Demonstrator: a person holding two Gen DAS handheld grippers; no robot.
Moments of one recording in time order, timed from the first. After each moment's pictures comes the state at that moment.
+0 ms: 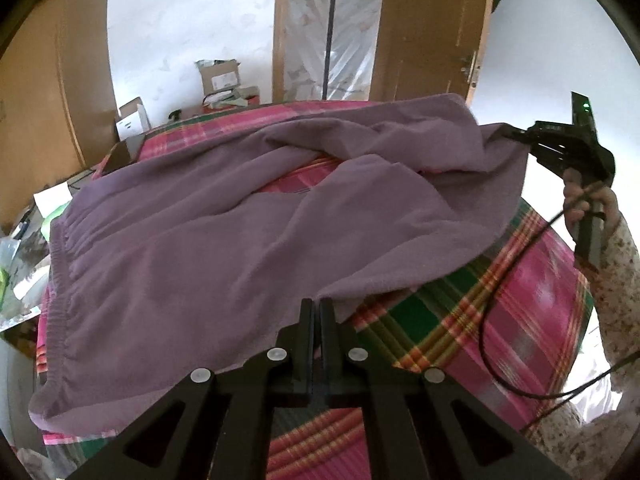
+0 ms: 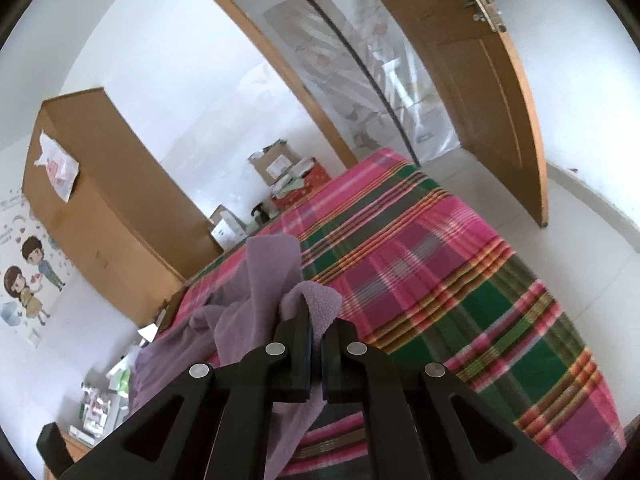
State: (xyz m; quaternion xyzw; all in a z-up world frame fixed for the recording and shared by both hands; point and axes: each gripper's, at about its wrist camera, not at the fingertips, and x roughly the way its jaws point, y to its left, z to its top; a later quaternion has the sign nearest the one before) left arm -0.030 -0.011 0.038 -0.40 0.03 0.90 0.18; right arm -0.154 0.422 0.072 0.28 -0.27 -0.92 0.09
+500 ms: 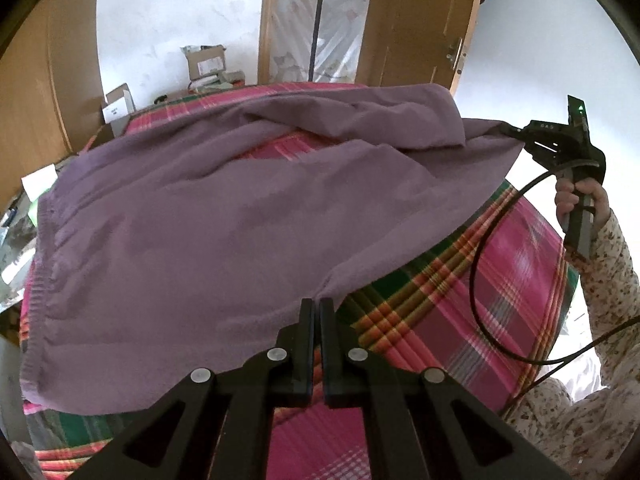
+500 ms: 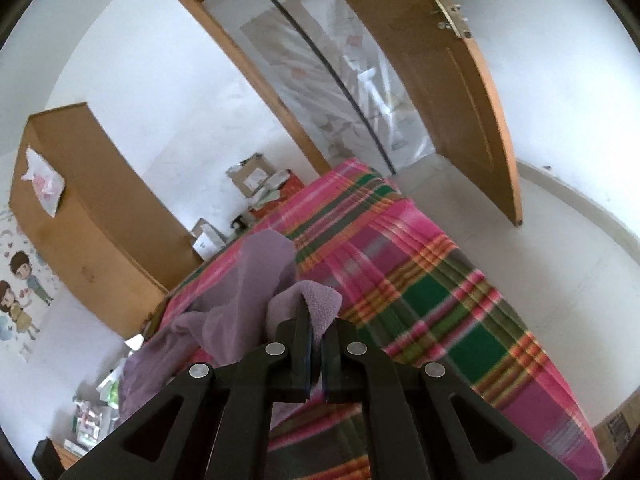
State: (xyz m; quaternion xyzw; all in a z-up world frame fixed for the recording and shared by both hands) left arm -0.008 -0.001 0.020 -0.43 0.03 0.88 0.19; right arm -0.119 0.452 0.061 0.28 -0.28 -0.92 0.05
